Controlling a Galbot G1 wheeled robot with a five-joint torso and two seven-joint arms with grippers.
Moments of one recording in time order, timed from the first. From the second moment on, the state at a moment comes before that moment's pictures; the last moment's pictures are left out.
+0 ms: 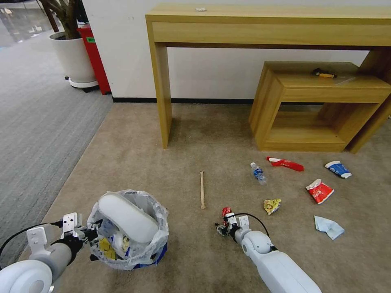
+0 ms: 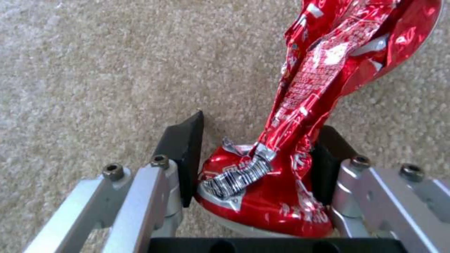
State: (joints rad) left arm 1.71 -1.08 -0.89 -2.23 -0.96 0.74 -0.24; right arm -0.95 1.26 0.03 1.15 0.47 -0.40 -0.04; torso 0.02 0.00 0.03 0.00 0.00
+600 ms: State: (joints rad) left arm 1.71 -1.08 -0.89 -2.25 -0.96 0.74 -0.25; right arm -0.98 1.19 0.06 1.48 0.44 -0.36 -0.03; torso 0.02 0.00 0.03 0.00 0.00
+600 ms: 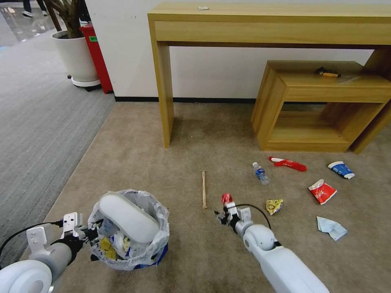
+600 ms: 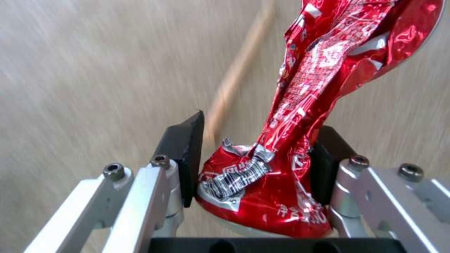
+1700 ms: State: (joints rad) left arm 1.54 -0.82 -0.65 -2.16 -1.16 0.74 -0.39; right arm -0.46 1.00 -0.51 1.92 0.58 -0.39 -0.42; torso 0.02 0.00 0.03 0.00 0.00
